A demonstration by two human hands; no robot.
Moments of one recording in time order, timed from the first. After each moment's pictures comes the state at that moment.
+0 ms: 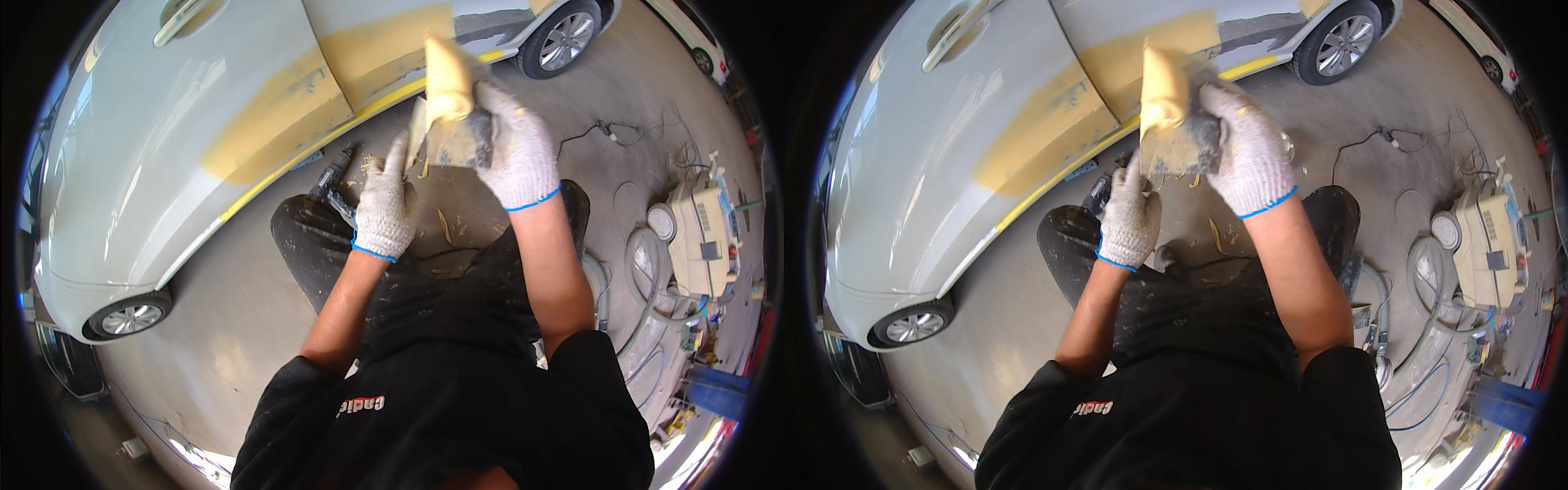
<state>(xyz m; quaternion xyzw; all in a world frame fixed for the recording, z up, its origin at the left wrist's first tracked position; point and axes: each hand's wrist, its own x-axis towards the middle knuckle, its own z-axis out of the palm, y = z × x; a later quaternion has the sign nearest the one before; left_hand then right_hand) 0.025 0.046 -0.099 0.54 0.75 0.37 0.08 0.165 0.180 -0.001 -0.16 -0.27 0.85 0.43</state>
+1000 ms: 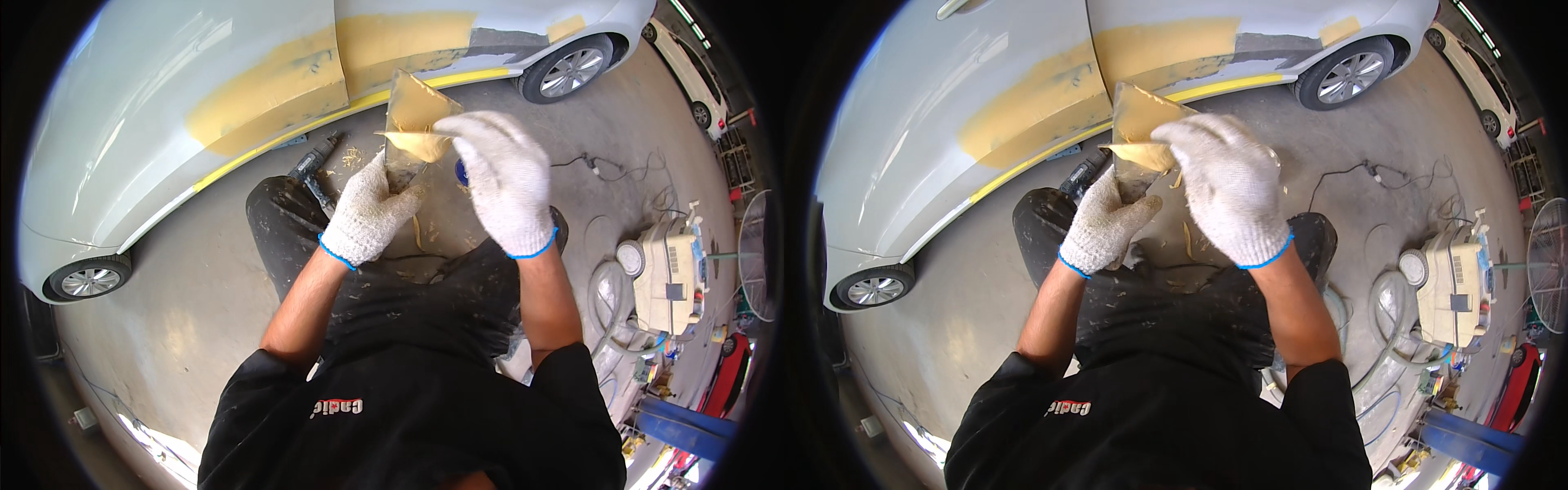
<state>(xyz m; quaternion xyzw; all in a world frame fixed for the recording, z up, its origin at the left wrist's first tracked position) 0.007 0.024 -0.052 0.41 0.64 0.52 0.40 0.163 0.149 0.015 -0.13 -0.89 0.17 0.40</state>
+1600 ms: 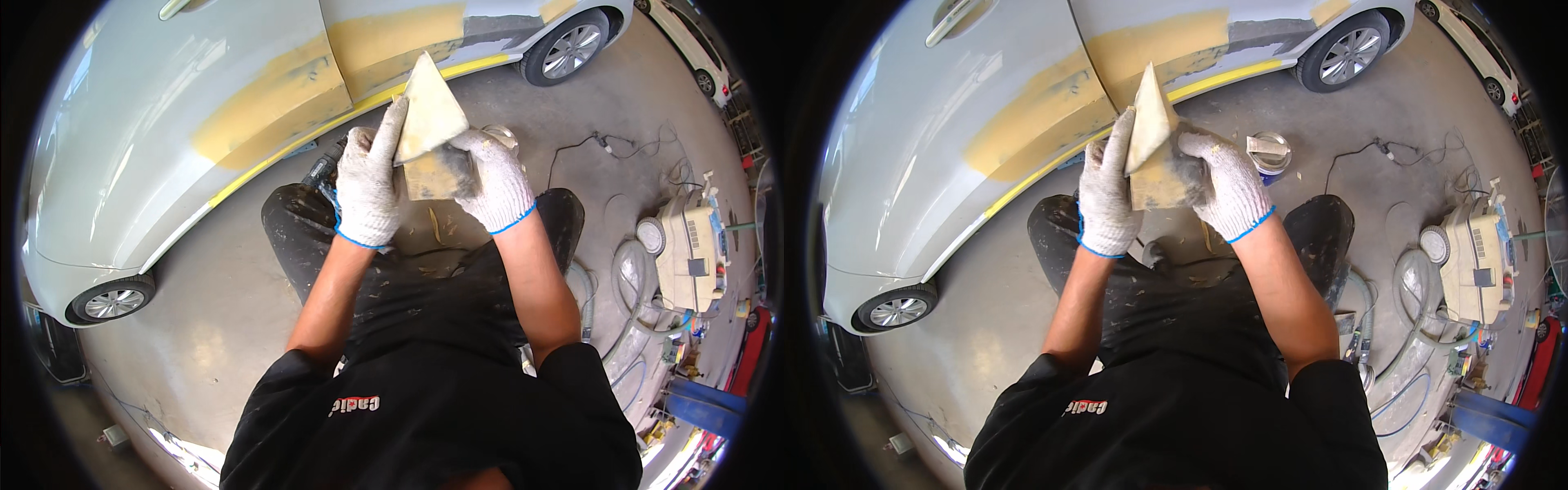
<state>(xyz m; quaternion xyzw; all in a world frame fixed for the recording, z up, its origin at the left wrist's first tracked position) 0.000 0.054 -0.080 0.56 0.66 0.49 -0.09 0.149 0.157 -0.044 -0.24 -0.28 0.87 0.34</state>
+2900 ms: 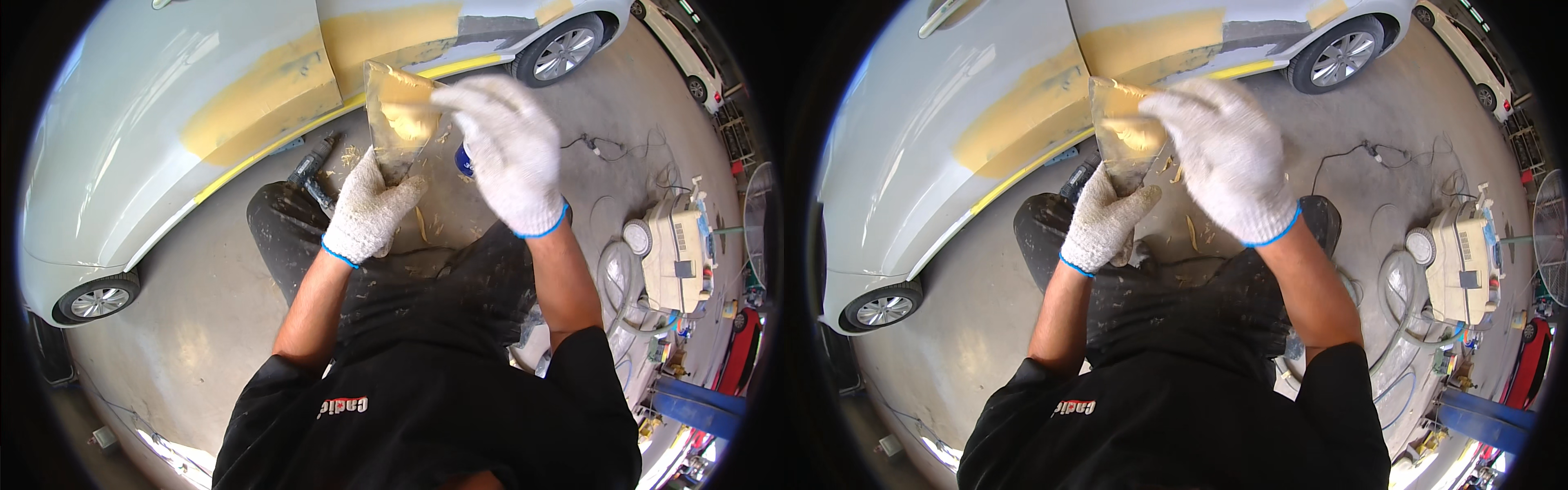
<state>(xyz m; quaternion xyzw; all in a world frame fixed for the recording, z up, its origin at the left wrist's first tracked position) 0.013 0.028 -0.039 0.34 0.58 0.58 0.46 0.154 0.159 0.020 -0.11 -0.85 0.22 0.47</state>
